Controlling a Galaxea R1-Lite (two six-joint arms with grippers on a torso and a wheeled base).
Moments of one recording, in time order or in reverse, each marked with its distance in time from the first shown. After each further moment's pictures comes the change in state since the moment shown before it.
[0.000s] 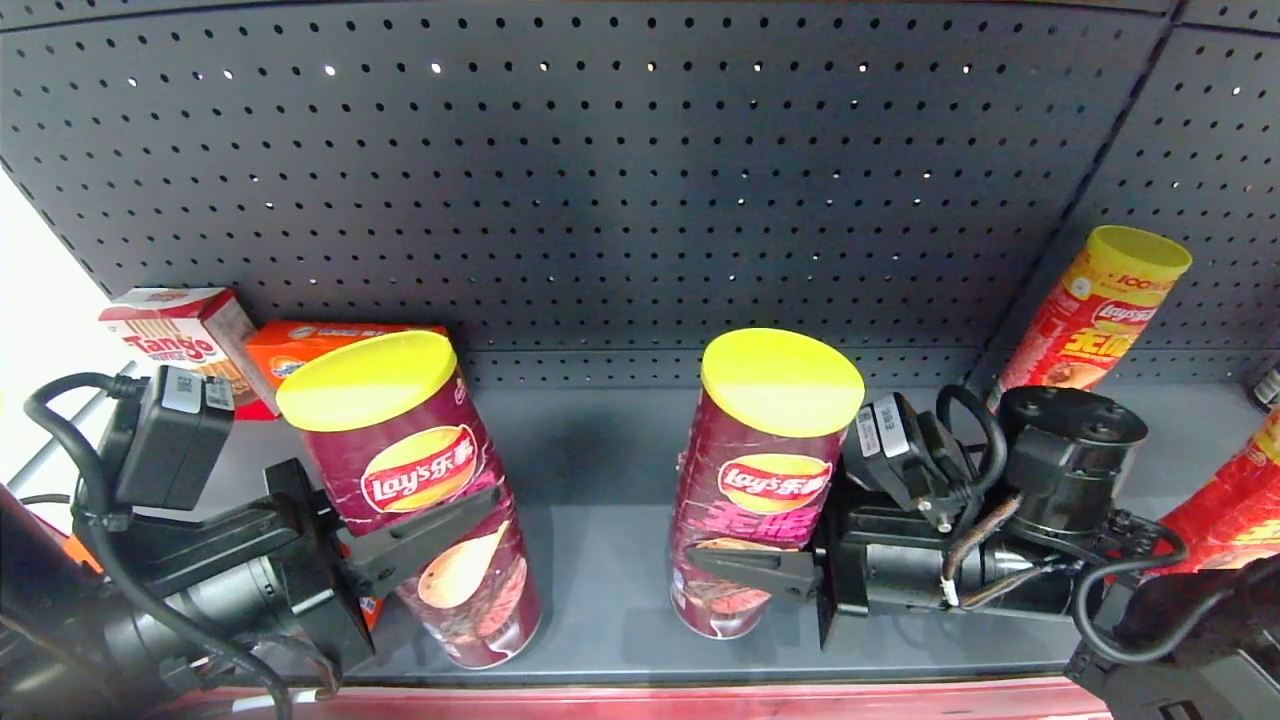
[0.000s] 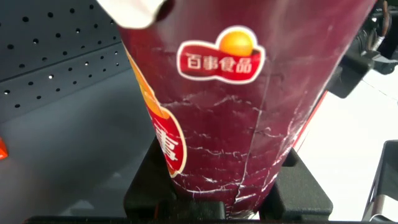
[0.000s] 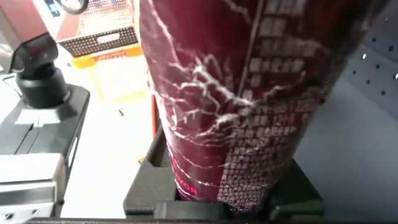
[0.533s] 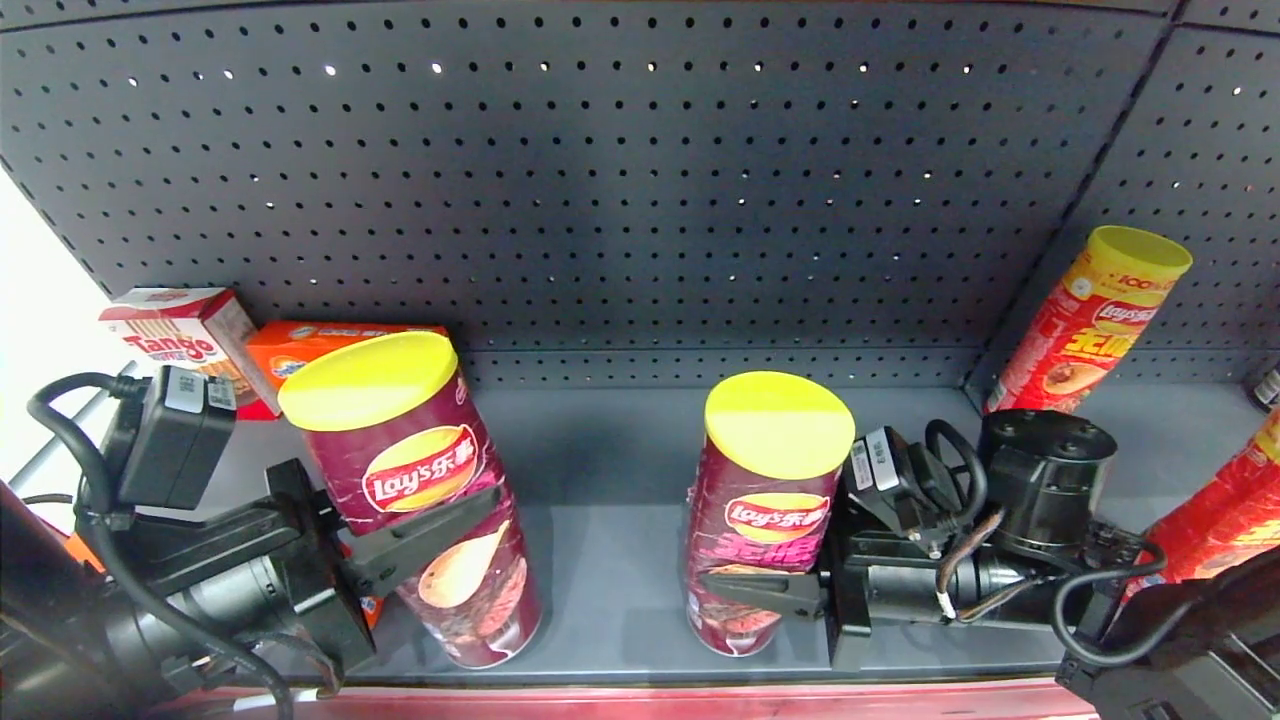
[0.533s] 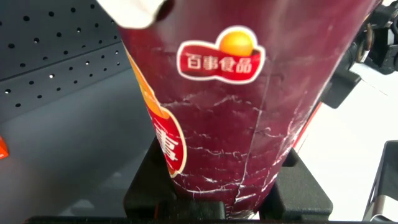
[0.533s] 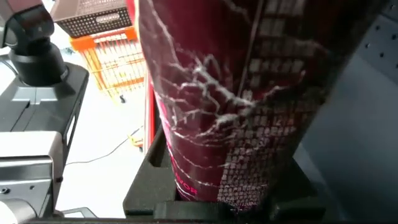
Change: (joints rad) left arm 0.001 0.003 -0.001 0.000 0.002 0.000; right arm -0.039 0.045 0.033 -0.005 0.043 -0.055
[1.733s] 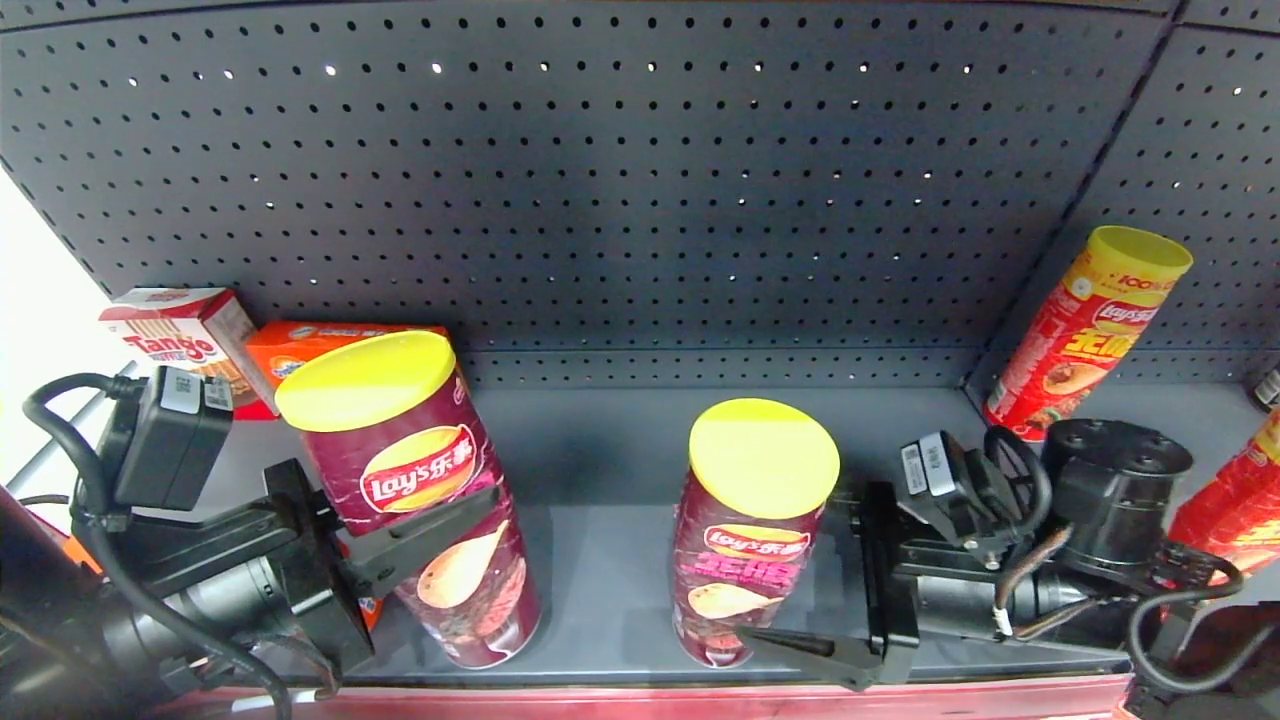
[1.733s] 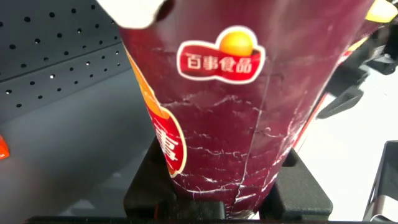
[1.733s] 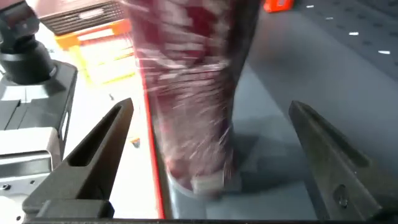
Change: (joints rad) left arm 0.000 -0.003 0.003 0.000 0.000 0.000; right arm -0.038 -0.103 0.109 0.005 -0.061 0.004
